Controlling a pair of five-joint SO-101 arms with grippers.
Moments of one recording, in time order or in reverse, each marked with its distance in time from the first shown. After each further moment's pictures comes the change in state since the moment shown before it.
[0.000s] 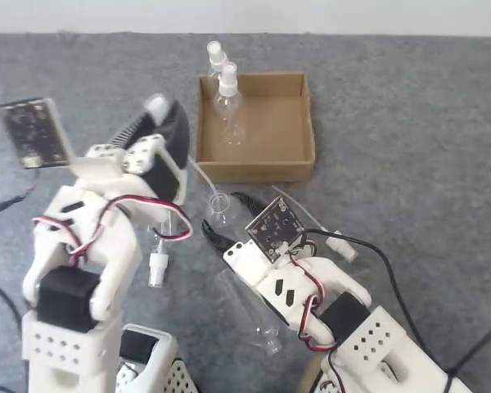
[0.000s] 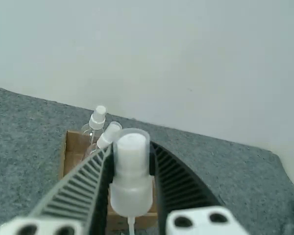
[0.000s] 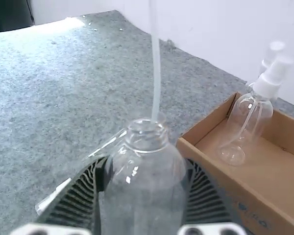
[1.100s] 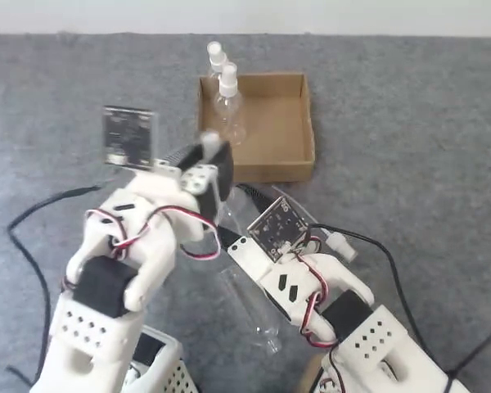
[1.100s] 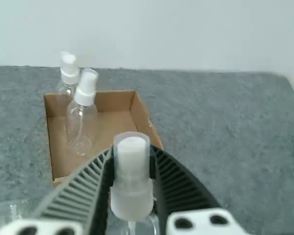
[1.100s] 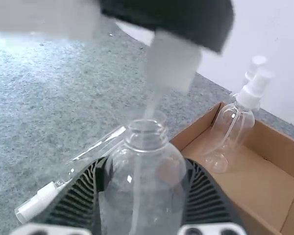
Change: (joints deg) left arm 9.5 -0.1 10.9 0.0 -9.8; right arm 2.2 -0.1 0.1 -1.7 3.8
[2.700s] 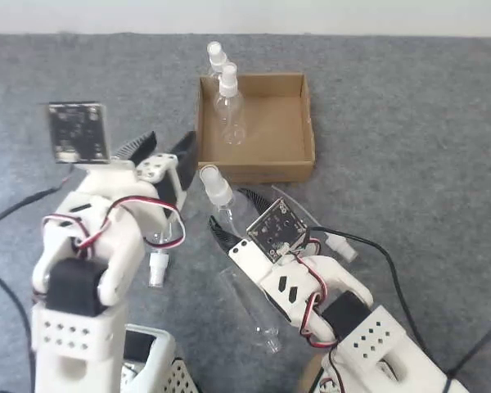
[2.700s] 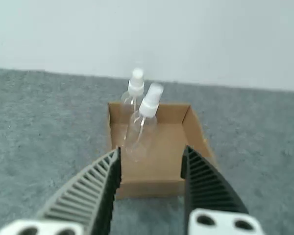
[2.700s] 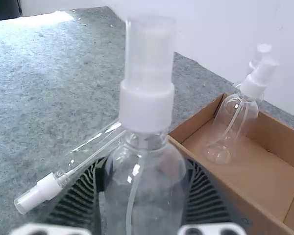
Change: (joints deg) left arm -13.5 0.0 -4.6 6.2 -4.0; right arm 0.1 -0.1 1.8 -0.2 0.0
